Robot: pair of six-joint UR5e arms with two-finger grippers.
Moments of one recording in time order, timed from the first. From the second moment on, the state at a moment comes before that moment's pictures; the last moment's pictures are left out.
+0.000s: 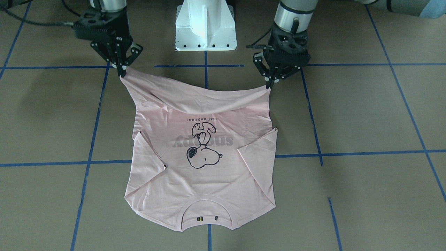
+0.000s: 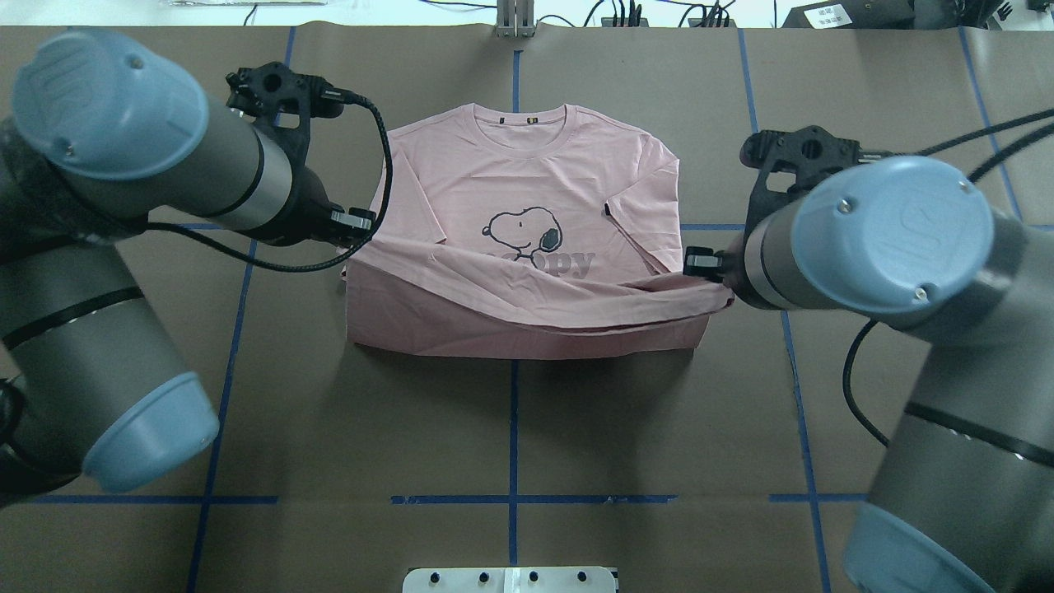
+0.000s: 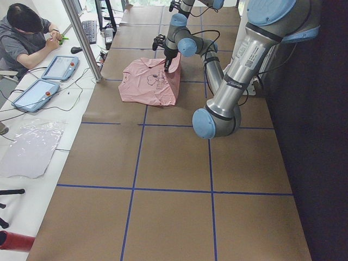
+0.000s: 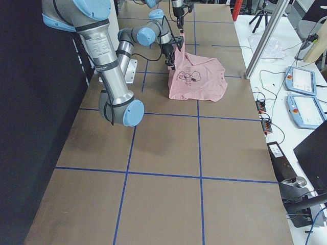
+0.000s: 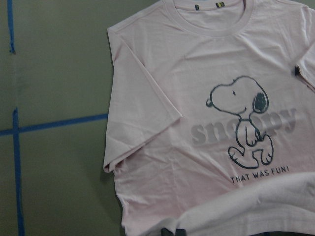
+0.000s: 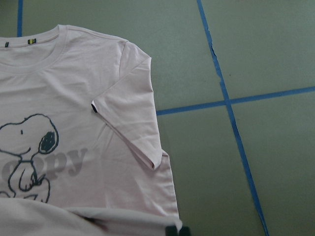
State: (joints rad) left arm -0.72 -2.16 -2.00 -1.42 -1.87 -0.93; right arm 0.60 -1.09 2.19 -1.94 1.62 1.31
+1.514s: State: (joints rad) left arm -0.90 -2.41 -1.13 -2.04 -1.81 -0.71; right arm 0.86 -0.76 1.13 -1.29 1.69 1.10
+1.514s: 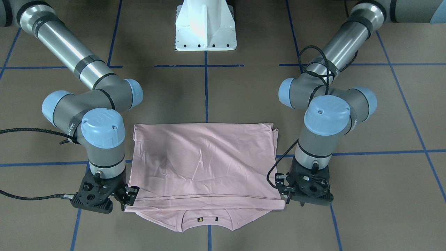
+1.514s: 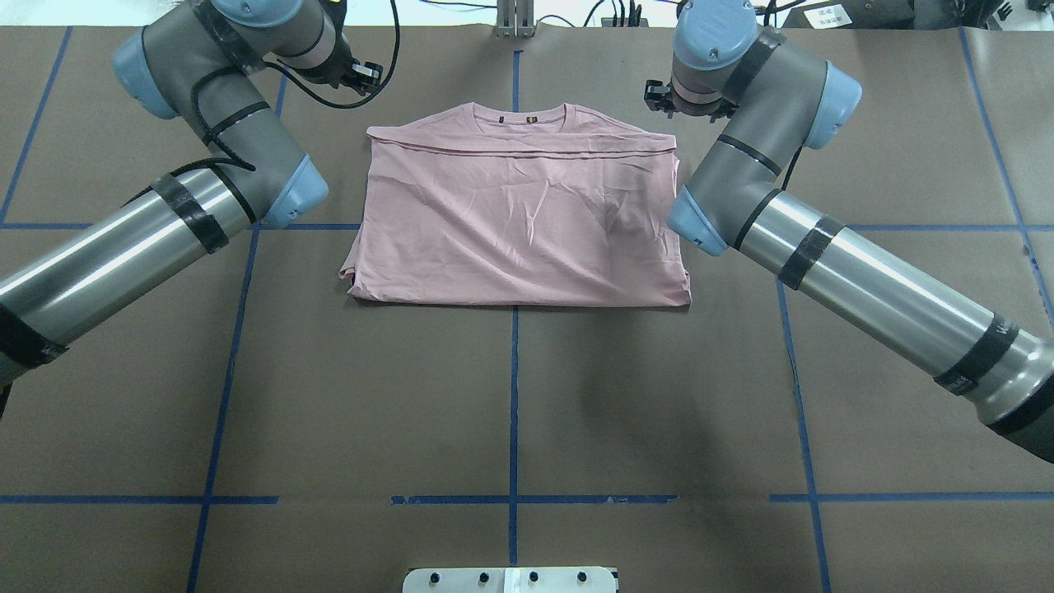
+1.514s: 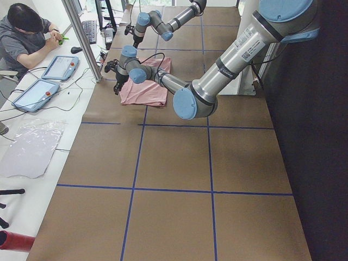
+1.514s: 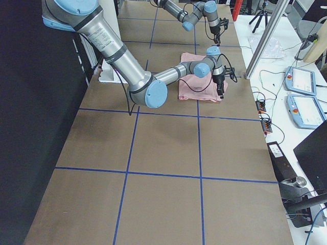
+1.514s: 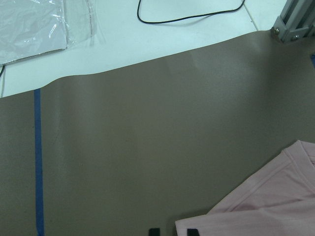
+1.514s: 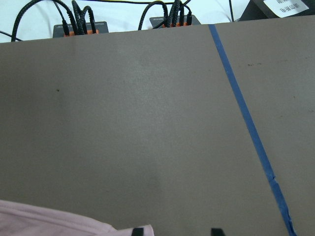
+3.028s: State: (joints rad) left arm -0.61 -1.98 -1.61 -2.08 -1.77 -0.99; right arm 0.89 -0.94 1.41 -1.30 1.82 1.00
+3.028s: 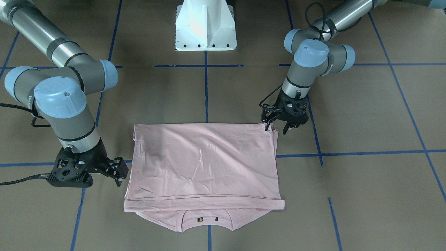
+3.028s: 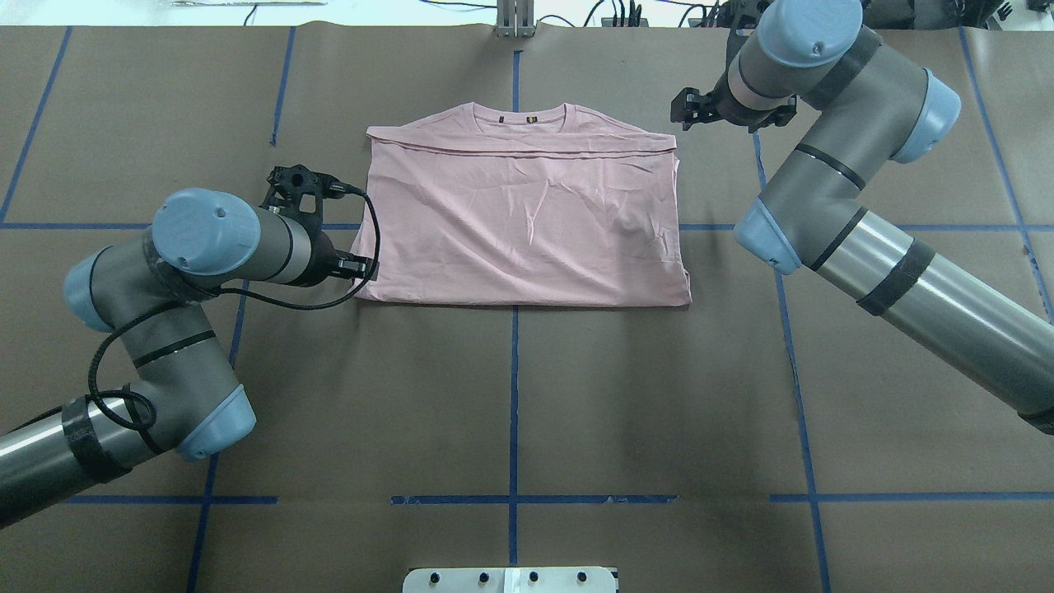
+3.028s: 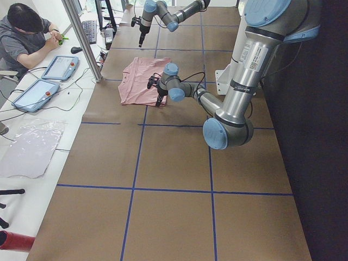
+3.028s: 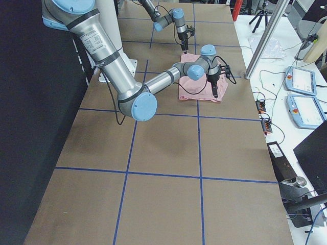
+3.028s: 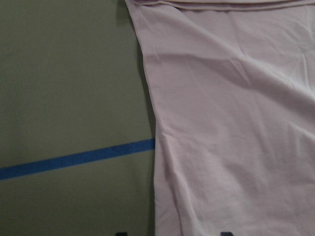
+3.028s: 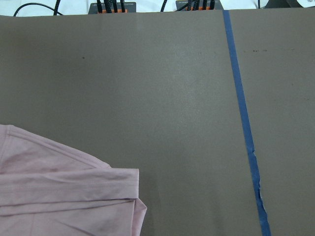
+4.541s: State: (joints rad) left arm -0.80 -1.98 -1.50 -2.11 -1.77 -0.66; right arm 0.87 -0.94 1.43 -1.29 1.82 1.02
